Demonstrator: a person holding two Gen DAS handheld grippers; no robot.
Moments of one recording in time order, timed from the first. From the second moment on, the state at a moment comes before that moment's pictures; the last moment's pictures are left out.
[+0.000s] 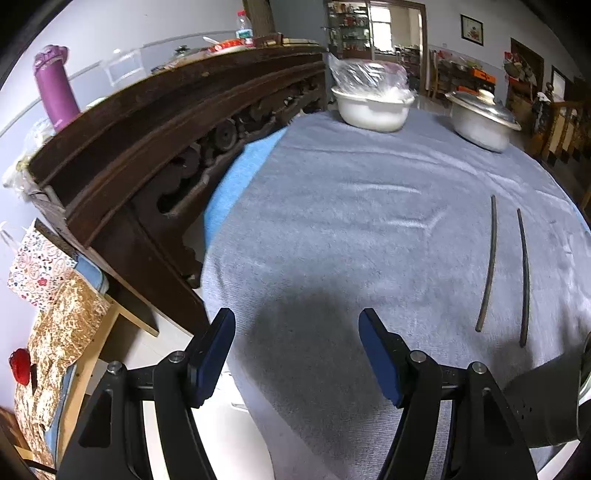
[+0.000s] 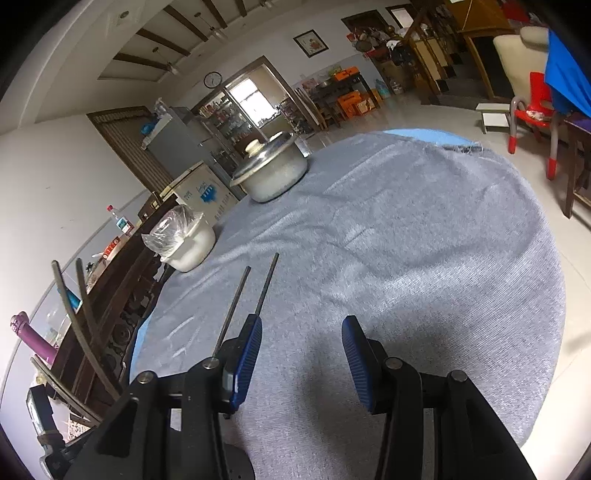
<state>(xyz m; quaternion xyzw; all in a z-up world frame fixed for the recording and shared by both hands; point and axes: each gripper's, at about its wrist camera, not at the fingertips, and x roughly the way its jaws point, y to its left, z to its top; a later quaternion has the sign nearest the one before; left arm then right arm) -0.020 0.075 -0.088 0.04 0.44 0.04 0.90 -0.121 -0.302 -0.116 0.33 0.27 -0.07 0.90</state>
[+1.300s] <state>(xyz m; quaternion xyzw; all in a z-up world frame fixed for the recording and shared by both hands) 0.109 0.019 -0.072 0.13 0.46 -0.08 0.88 0.082 -0.306 -0.101 0.26 0.49 -0.05 0.83</state>
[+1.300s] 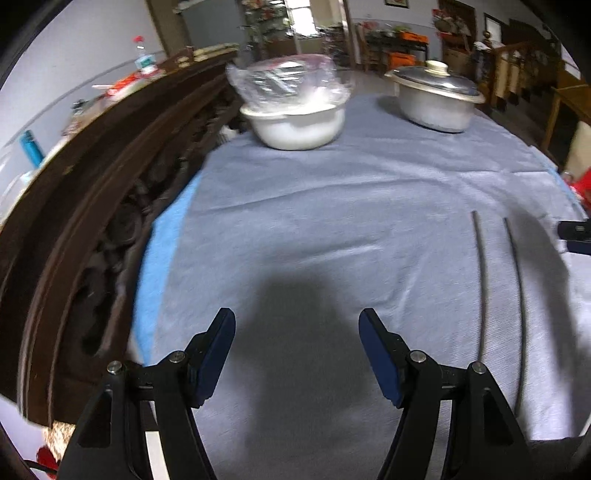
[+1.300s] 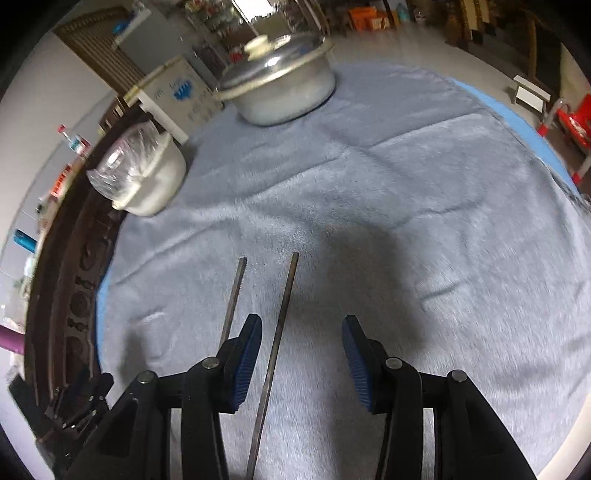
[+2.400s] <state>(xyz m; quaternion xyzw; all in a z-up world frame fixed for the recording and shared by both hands) 0.178 -0.111 -0.087 0.13 0.49 -0.25 0.82 0.151 -0.304 -0.137 0.14 0.55 -0.10 0.82</state>
